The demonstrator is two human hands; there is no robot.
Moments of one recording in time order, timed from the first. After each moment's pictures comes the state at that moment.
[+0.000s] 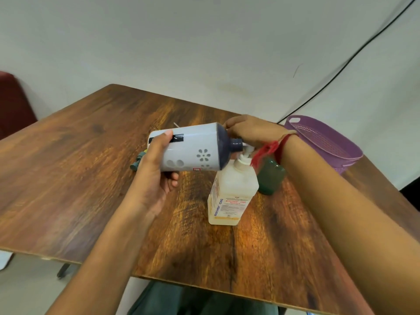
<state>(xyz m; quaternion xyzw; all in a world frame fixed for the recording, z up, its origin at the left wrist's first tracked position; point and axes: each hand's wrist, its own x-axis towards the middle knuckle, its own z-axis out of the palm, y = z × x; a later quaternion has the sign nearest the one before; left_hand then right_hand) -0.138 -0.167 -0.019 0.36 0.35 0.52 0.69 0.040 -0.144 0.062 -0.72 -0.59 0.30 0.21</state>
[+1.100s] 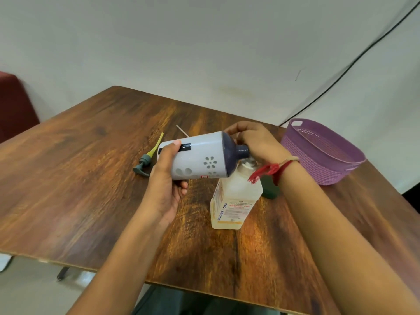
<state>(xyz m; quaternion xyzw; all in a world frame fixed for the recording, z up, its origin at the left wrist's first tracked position) -0.128 -0.169 -0.028 0.33 0.35 0.52 0.70 0.045 -0.147 0.035 -0.67 -0.55 0.32 0.39</state>
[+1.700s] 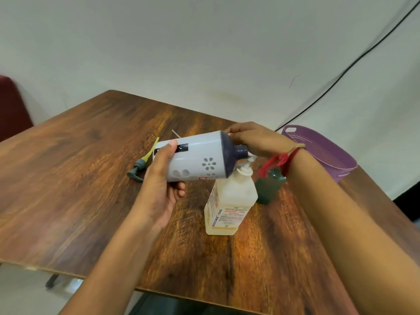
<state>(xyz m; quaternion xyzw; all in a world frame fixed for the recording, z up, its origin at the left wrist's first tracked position) -0.128 -0.170 -0.021 0.35 0.32 0.53 0.71 0.053 -0.140 0.059 -0.68 -0.60 0.32 0.27</state>
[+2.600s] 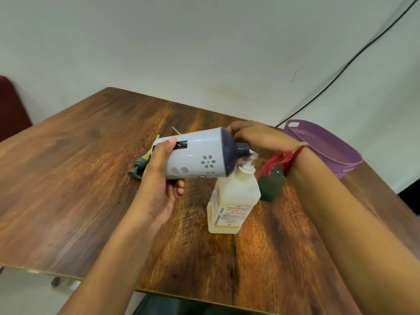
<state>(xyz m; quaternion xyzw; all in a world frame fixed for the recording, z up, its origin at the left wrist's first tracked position) -0.131 -0.163 -0.017 0.34 0.33 0.52 0.71 0.049 -0.143 0.059 -0.68 -0.57 0.38 0.28</state>
